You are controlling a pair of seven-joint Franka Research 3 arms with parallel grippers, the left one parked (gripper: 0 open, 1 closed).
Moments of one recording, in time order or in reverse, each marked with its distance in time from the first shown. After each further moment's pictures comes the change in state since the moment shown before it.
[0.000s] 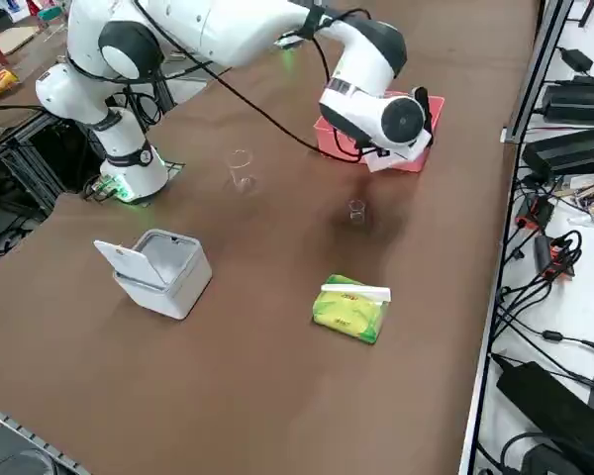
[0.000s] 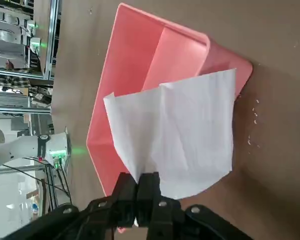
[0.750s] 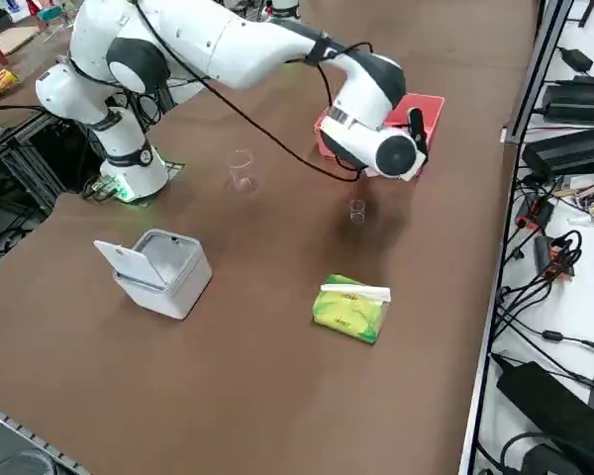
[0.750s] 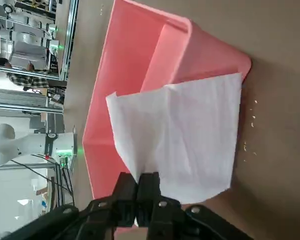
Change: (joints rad) arm -0.013 0.074 -0.002 -0.001 0.049 0.008 -0.097
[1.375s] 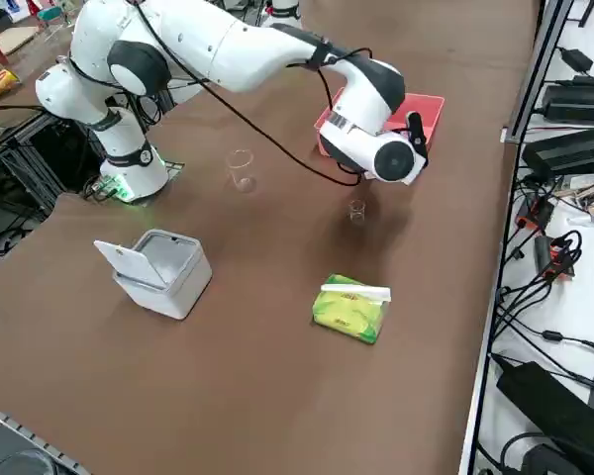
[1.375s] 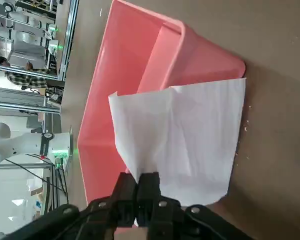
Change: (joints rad) arm 0.000 0.009 0.000 0.000 0.001 0.020 -0.032
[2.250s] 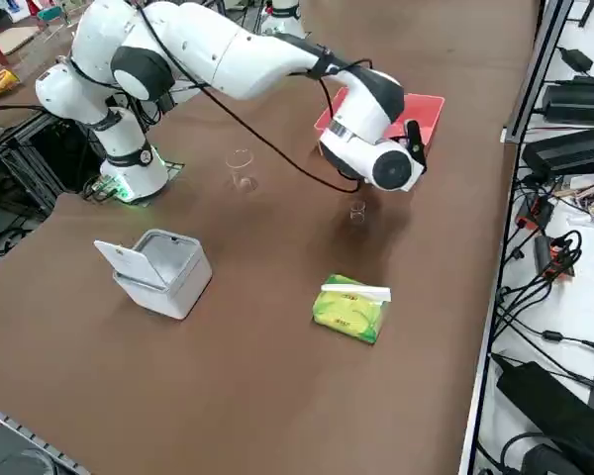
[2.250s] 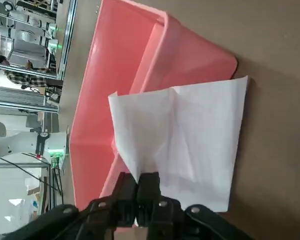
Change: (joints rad) arm 0.002 0.029 0.000 0.000 0.000 0.021 -0.031
